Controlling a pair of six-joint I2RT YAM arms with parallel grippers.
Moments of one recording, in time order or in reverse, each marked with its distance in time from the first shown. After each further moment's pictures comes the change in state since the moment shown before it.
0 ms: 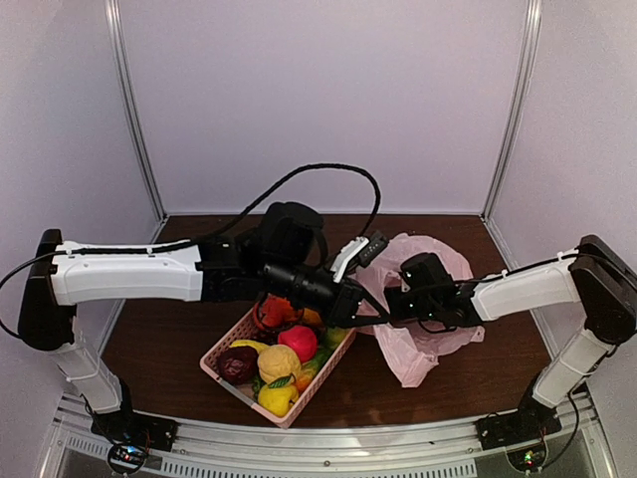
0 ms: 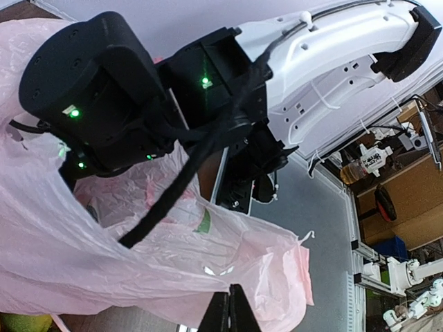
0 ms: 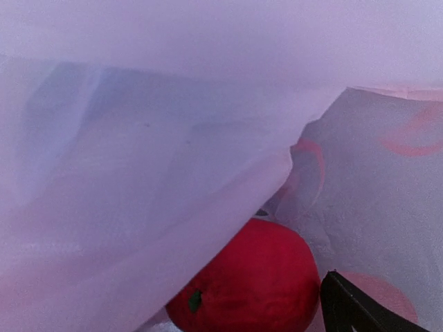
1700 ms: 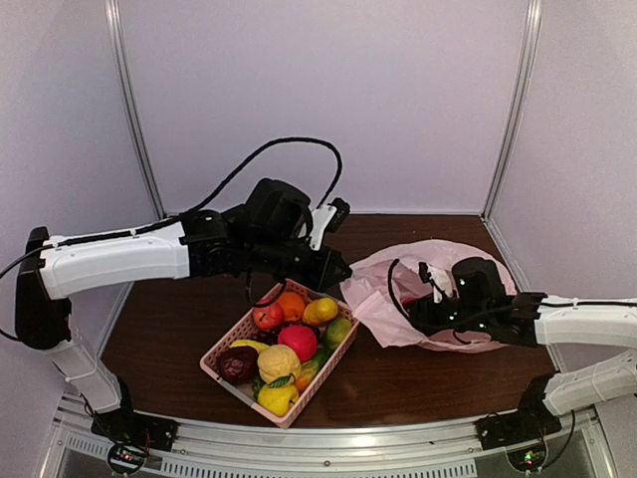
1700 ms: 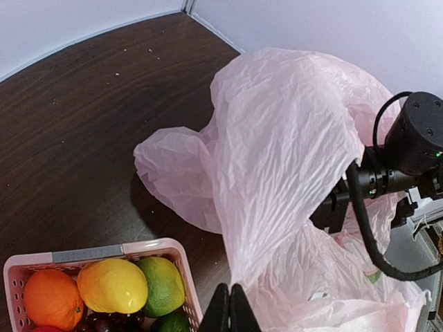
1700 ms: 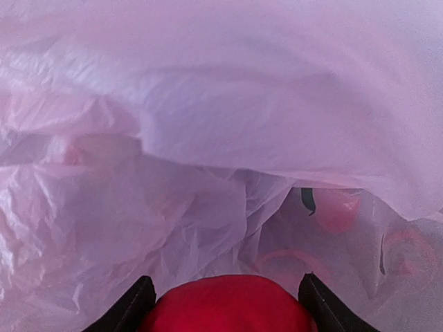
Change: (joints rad) left arm 0.085 -0.034 0.074 -0.221 -0.438 0.014; right arm 0.008 -0.463 -0.204 -0.086 -0.249 -0.110
